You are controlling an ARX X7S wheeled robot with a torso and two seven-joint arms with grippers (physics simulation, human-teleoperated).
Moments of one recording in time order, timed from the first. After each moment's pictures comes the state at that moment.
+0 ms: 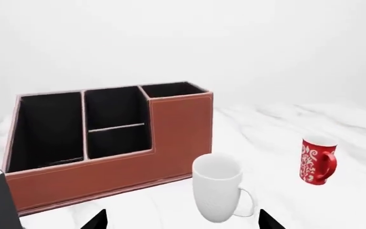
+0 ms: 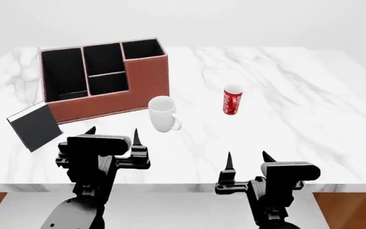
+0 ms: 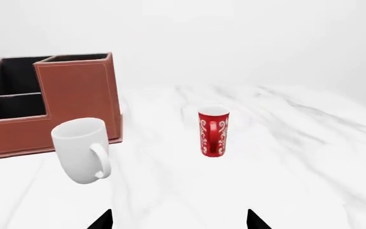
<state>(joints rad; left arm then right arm) -0.25 -0.13 0.09 0.46 -0.16 -0.68 -0.13 0.10 0.13 -0.09 -0.27 0.18 0.38 0.08</state>
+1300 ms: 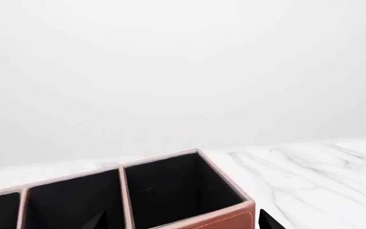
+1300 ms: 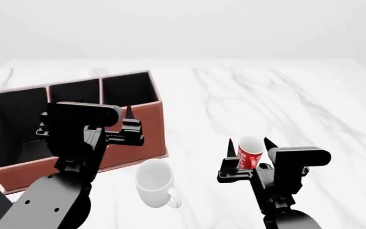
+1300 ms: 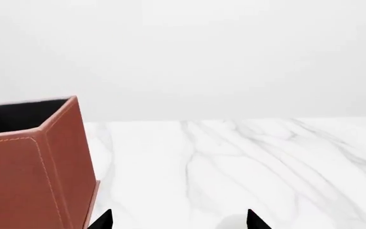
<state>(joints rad) -0.46 -0.18 0.07 0.66 -0.25 -1.01 -0.17 0.17 0.18 -0.08 -0.40 0.29 0.52 0.10</state>
